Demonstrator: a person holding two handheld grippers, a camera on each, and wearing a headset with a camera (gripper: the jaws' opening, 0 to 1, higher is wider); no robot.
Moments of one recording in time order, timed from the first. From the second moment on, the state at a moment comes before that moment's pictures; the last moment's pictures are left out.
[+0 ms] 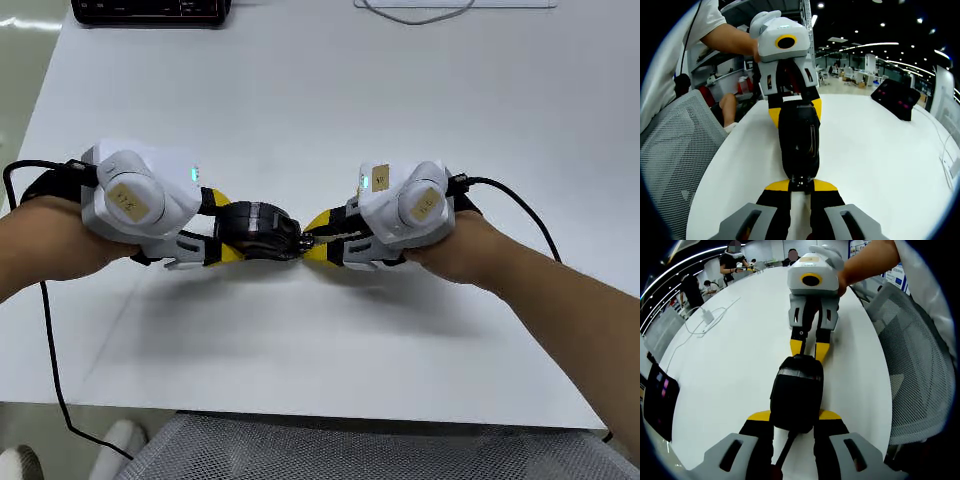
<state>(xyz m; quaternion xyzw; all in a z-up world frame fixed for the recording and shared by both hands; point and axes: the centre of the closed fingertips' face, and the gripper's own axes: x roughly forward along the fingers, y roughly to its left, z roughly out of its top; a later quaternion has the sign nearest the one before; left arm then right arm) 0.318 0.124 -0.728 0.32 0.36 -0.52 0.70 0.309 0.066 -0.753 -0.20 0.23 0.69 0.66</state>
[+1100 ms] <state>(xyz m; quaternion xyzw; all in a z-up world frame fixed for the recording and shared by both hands) 0.317 0.124 -0.728 0.32 0.36 -0.52 0.70 0.310 0.053 -0.753 -0.20 0.24 0.69 0.66</state>
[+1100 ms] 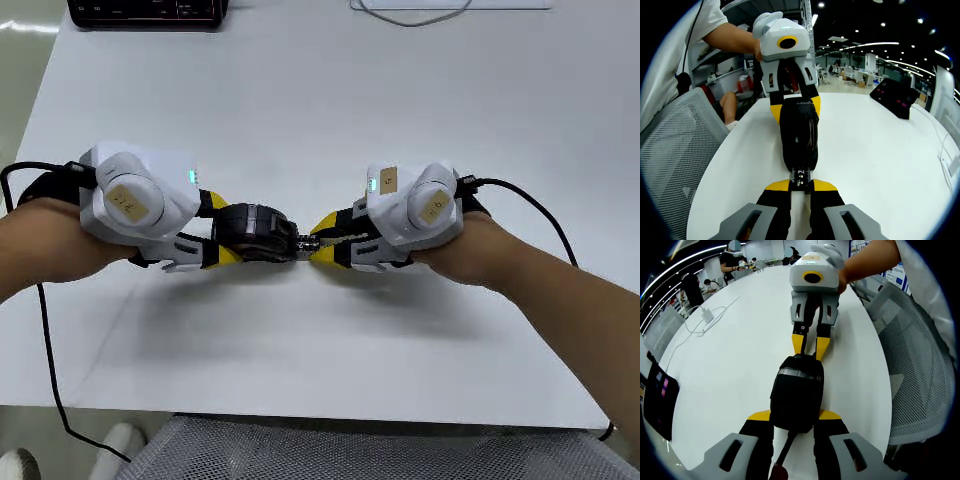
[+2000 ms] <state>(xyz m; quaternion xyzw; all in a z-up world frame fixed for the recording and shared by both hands) 0.317 0.123 -0.728 0.32 0.36 -0.52 0.70 0.308 0.020 -0.749 -0.21 0.25 0.68 0.66</state>
